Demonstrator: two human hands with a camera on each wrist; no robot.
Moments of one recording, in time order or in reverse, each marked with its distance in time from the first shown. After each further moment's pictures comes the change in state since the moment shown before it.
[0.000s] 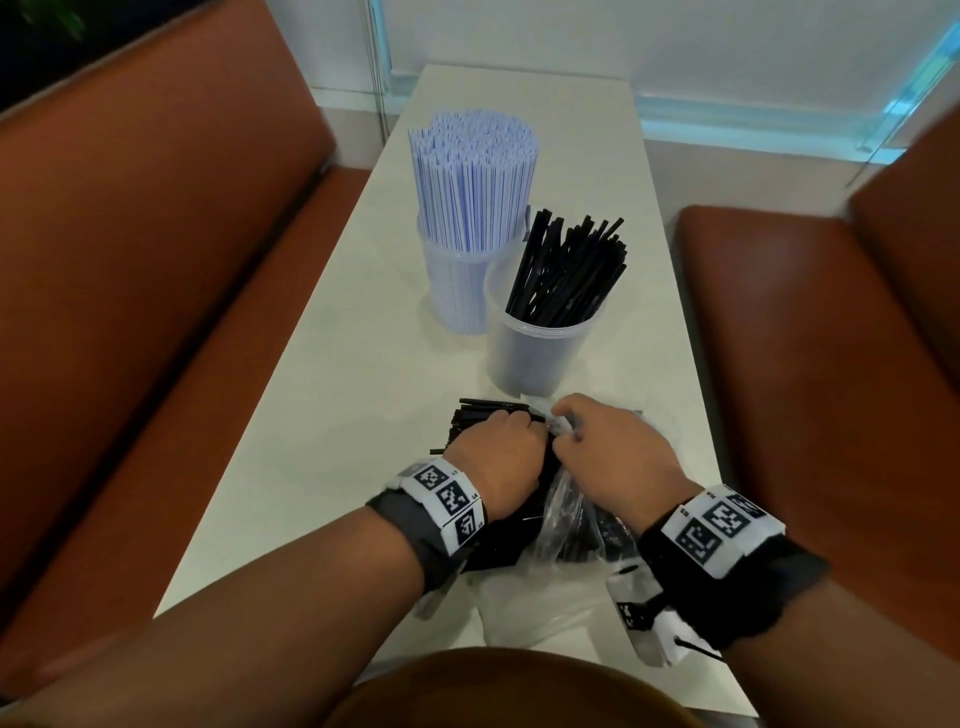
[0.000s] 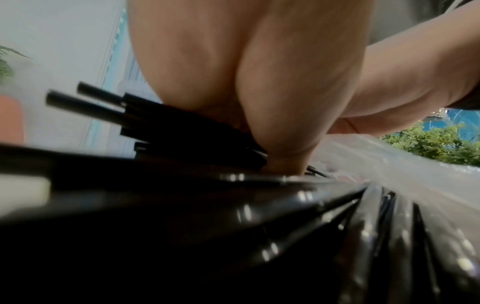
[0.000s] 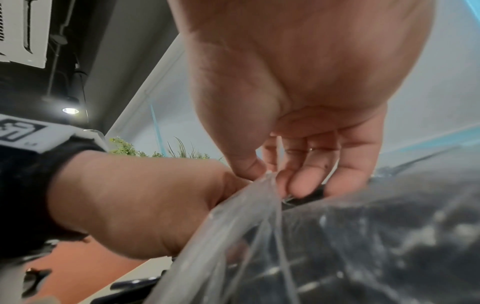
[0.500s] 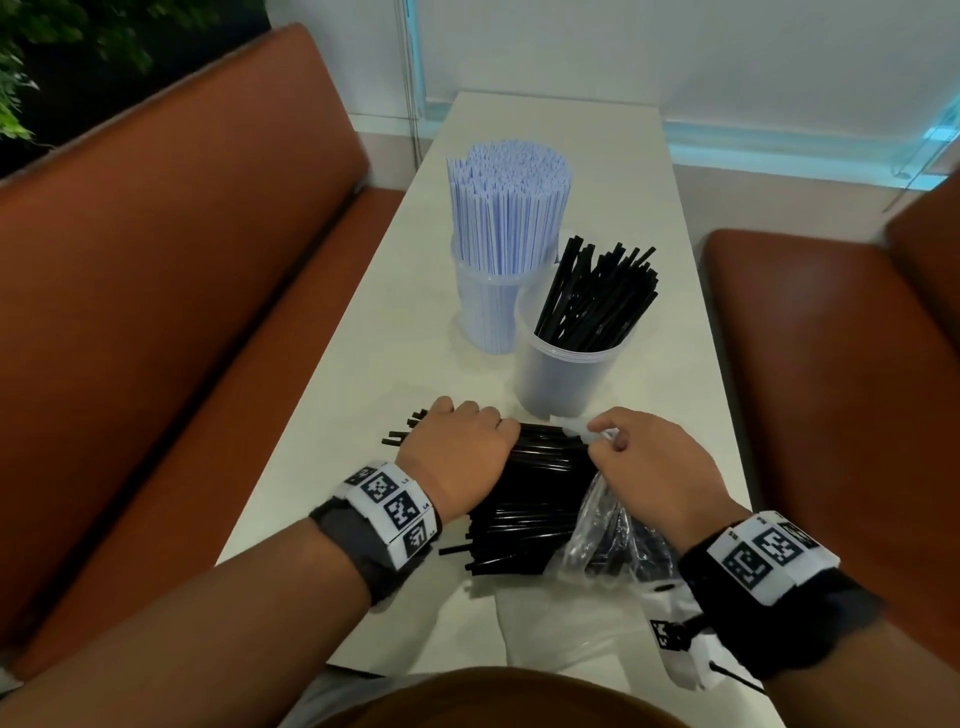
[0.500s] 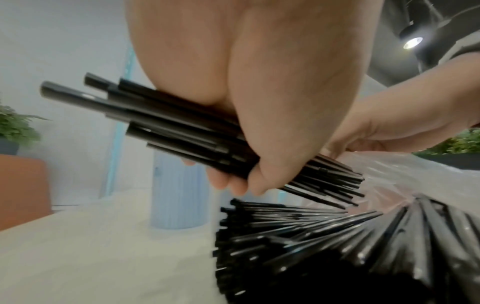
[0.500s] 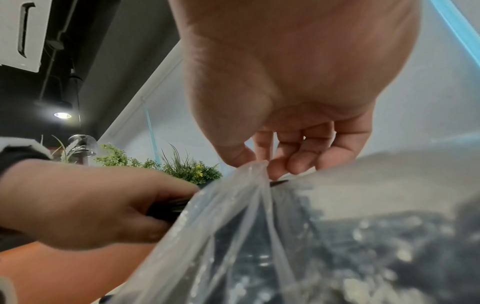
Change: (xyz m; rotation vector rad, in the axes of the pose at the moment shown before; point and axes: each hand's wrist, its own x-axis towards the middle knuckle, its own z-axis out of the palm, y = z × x) left_hand -0.040 -0.050 -0.025 0.258 0.092 -0.076; right_hand 0.001 0.002 -0.016 0.089 0.069 0.002
